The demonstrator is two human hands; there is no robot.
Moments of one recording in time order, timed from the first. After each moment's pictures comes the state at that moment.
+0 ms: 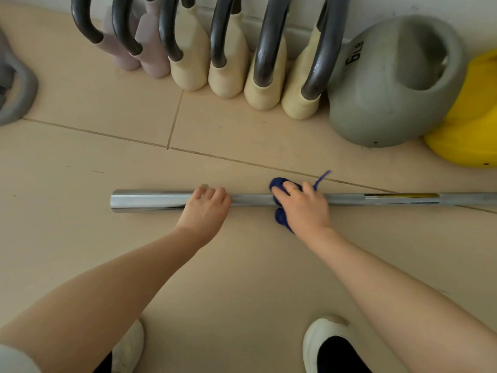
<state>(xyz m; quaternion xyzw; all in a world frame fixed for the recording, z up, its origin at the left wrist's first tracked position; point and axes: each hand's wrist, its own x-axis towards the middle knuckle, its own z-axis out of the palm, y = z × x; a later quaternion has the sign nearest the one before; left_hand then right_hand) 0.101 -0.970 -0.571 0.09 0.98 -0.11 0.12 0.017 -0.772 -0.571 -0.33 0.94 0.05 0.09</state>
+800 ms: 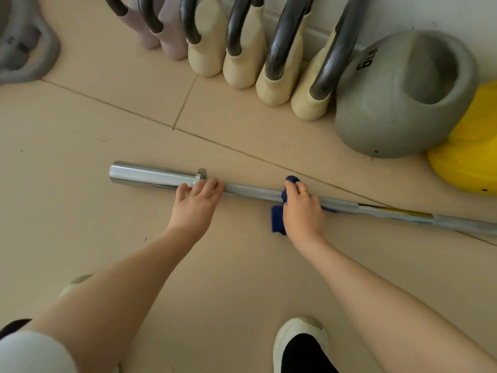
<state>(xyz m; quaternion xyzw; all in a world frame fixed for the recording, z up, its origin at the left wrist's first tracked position) 0.131 -0.944 -0.579 -0.13 0.98 0.02 0.15 0.023 -0.761 -0.571 -0.18 0.96 -0.06 0.21</state>
